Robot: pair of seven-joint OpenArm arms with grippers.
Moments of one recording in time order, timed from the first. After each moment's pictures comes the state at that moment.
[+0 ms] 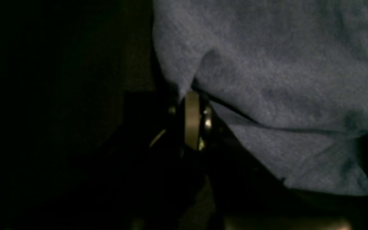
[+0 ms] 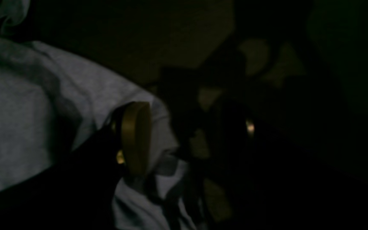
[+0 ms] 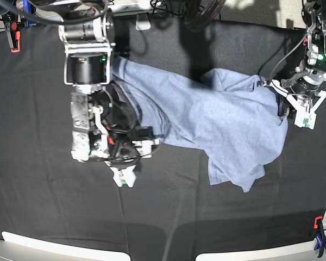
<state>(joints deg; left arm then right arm) 17.7 -19.8 -9.8 104.0 -18.9 -11.9 36.3 20.9 -1.2 2.8 69.2 16.9 17.8 -67.2</state>
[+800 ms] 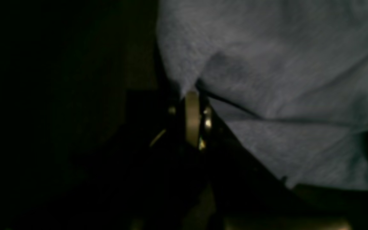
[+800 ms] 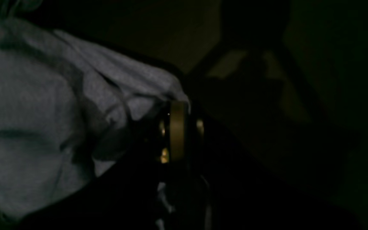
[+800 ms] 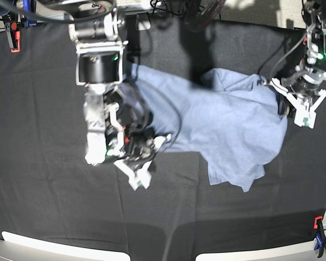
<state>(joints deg) 18.4 -19.8 -9.8 104.0 -17.1 -11.9 36.3 22.2 -3.4 2.2 69.2 6.4 22.5 -62.9</state>
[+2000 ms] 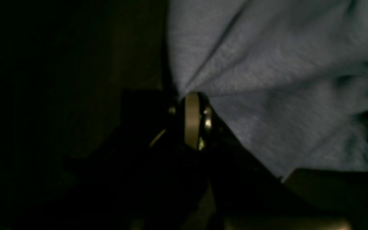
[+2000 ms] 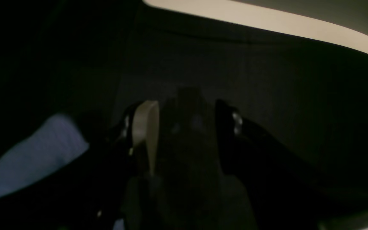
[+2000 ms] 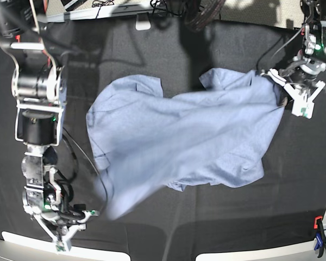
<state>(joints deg) 22.0 -19.8 -9.8 104.1 -18.5 -12.2 33.7 43.0 14.4 2.1 49.4 0.3 18.3 -31.1</state>
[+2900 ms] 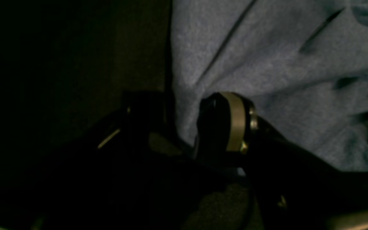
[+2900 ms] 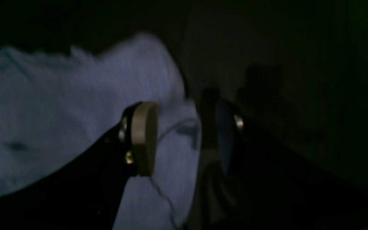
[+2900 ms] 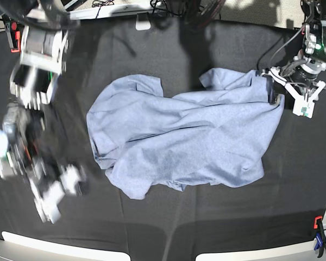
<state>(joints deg) 22.0 -19.8 -9.8 104.1 -18.5 -12.1 33.3 22.0 14.7 19.1 81.9 29.3 30.3 -69.0</state>
